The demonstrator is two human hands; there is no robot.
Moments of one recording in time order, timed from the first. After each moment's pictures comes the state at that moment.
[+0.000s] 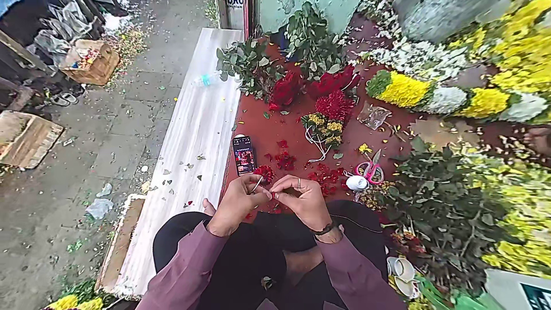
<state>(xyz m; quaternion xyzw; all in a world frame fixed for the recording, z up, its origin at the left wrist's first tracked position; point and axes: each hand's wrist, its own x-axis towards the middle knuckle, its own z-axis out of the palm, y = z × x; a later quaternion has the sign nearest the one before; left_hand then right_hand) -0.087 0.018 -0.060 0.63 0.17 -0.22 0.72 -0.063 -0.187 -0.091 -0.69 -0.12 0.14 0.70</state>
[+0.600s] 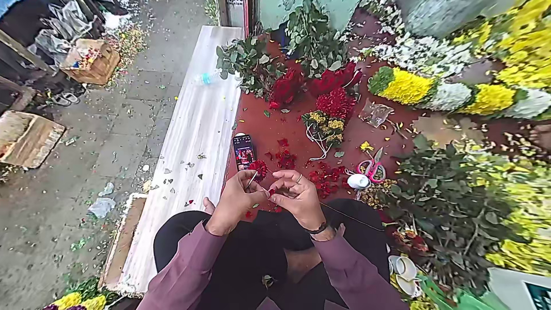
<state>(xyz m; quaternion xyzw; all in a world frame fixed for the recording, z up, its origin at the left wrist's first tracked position) -0.087 0.022 -0.061 0.65 0.19 -0.21 0.70 -0.071 -0.178 -0.102 -0.60 -0.08 0.16 0.78</state>
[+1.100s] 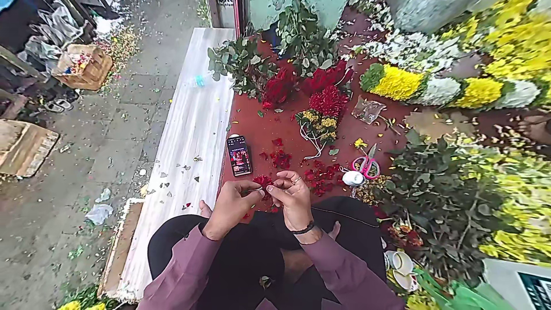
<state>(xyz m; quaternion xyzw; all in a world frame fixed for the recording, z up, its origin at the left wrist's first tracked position) -0.089 0.021 -0.068 0.73 0.09 -0.19 0.65 -0.082 -0.161 -0.109 -0.56 0.14 0.10 0.81</state>
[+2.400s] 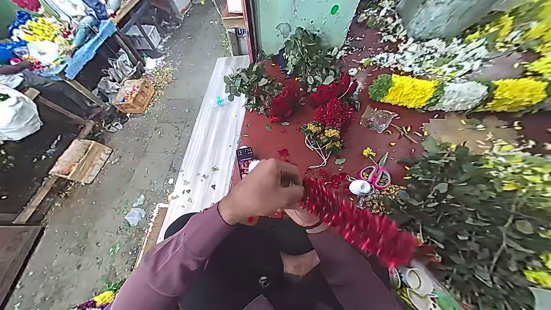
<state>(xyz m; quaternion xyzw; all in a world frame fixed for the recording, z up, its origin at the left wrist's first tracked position) -0.028 -0.052 0.057 0.82 -0.15 -0.24 0.50 -0.067 -0.209 -0.093 -0.44 -0.12 0.23 0.86</state>
